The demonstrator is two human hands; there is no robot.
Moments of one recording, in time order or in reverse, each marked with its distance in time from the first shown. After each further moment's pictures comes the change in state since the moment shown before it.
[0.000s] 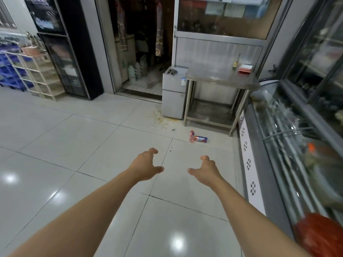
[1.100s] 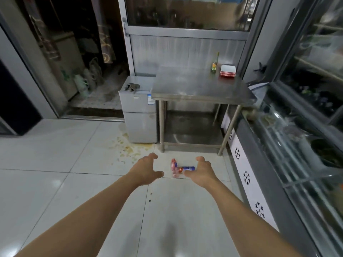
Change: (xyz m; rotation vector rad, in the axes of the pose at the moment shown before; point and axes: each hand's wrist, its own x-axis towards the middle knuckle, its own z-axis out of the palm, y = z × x) left_hand 0.637 0.116 -0.069 0.051 -0.209 0.151; right_hand 0.579 -0.120 -0.140 0.142 0.140 0.168
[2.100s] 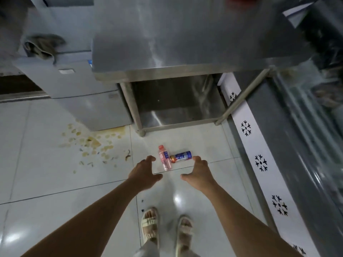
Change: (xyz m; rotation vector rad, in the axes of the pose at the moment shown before) left_hand 0.509 -0.065 0.048 0.043 -0.417 -0.063; right_hand 0.462 0.001 0.076 -0.081 -0.131 0.402
